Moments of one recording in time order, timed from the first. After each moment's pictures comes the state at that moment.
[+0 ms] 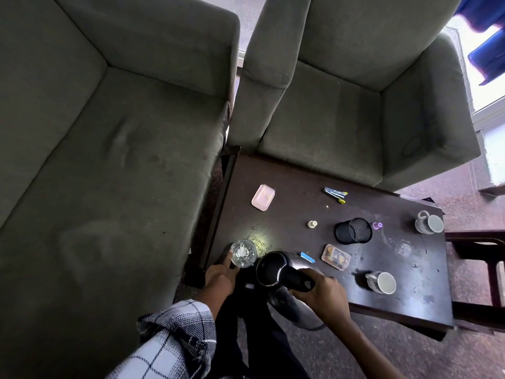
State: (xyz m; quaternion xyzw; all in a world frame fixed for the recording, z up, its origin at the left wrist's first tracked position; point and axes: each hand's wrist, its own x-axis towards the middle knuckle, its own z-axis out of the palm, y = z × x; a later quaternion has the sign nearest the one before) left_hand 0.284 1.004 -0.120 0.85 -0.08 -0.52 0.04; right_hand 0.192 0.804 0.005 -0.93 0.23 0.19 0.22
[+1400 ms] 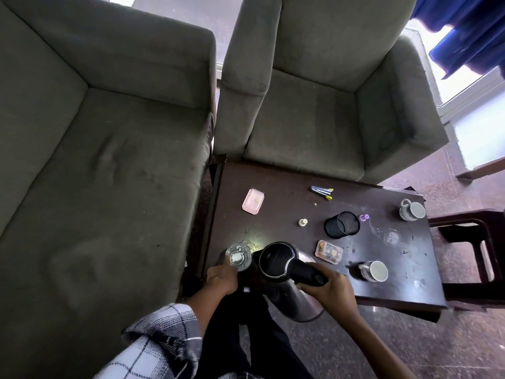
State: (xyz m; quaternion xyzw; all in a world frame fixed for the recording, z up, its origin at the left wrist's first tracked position) left_hand 0.288 0.997 -0.130 0.87 -0.08 -0.48 0.11; right_hand 0.176 0.793 0.018 -0.90 0.31 0.11 0.30
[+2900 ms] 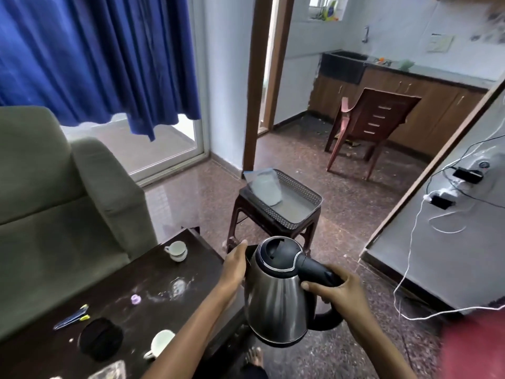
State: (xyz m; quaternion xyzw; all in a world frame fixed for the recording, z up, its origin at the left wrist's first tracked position) left_hand -0.026 0.402 0.110 0.67 -0.27 -0.48 0.49; right_hand -0.240 0.403 0.169 -0.61 0.51 -0.35 0.49
